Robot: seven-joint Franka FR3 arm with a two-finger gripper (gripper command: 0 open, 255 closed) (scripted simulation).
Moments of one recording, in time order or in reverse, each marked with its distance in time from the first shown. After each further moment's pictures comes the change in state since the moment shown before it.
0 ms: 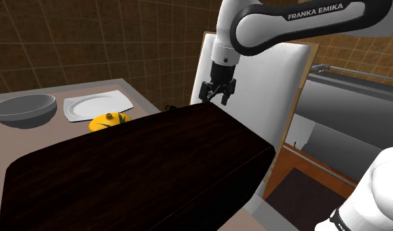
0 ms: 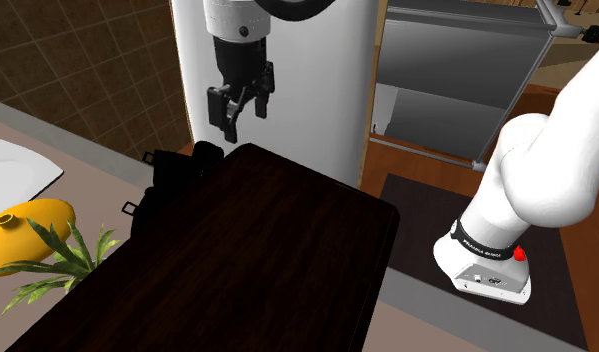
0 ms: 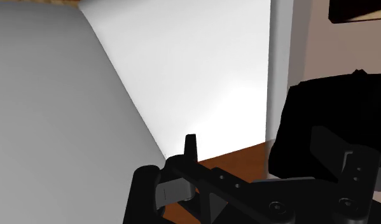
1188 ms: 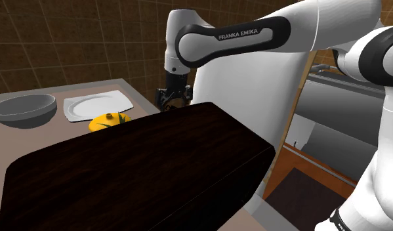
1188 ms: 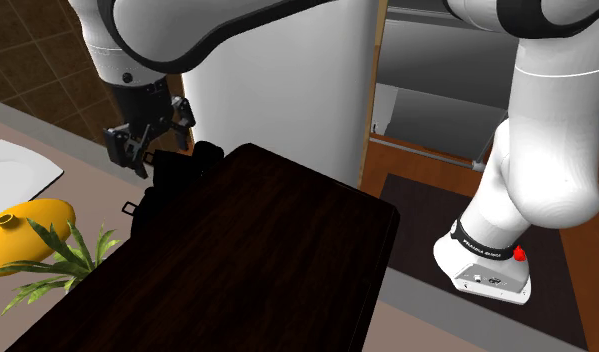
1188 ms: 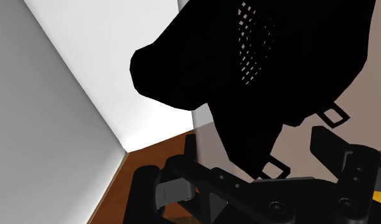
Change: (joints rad) arm 0.096 0.492 0.059 0.485 -0.144 0.005 0.202
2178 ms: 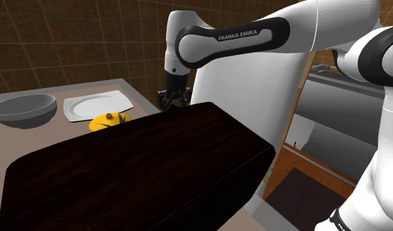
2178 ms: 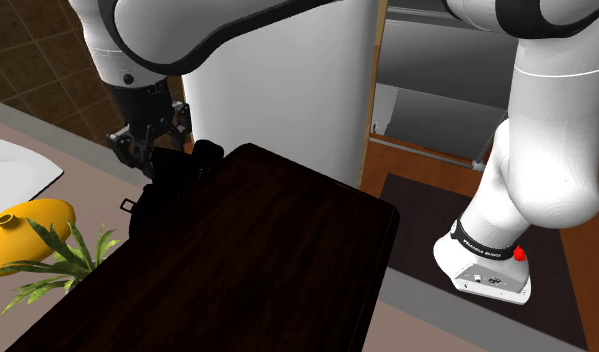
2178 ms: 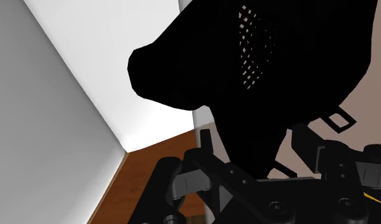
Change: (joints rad) arm -0.001 0.002 -0.001 -0.002 0.000 0.005 -0.002
